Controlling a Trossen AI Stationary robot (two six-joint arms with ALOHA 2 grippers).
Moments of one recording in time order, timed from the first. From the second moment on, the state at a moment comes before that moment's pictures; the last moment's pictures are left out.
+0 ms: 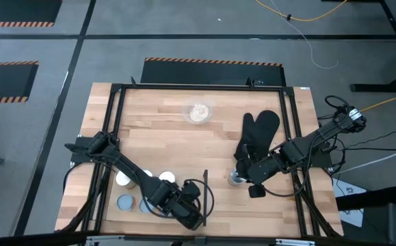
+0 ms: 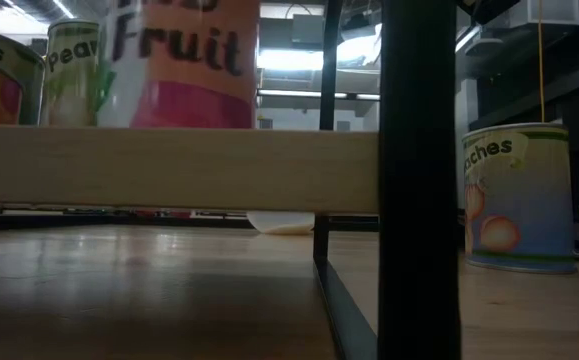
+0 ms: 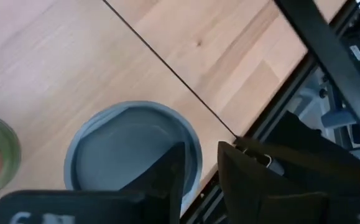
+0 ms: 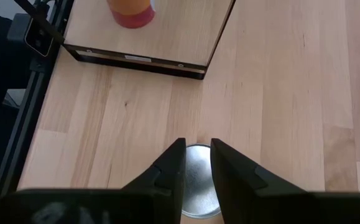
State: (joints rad) left arm -0.59 2.04 1.83 -0.89 -0.21 -1.35; right arm 0.53 1.38 1.21 -0.83 0.23 0.33
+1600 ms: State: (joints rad) left arm -0.16 1.78 1.76 -0.97 -0.08 -0.04; right arm 0.42 1.47 1.20 -0.94 0.18 0.33
